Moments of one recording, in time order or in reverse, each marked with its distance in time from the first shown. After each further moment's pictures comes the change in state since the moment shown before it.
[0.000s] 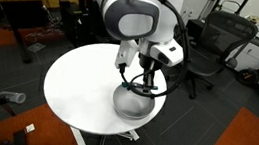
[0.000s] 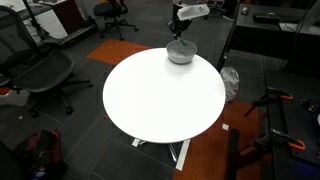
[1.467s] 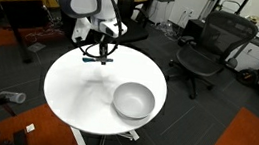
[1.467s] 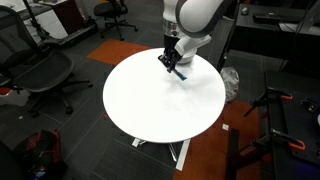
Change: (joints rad) arm 0.218 -0.170 0.116 -0.349 0.001 0.120 0.047
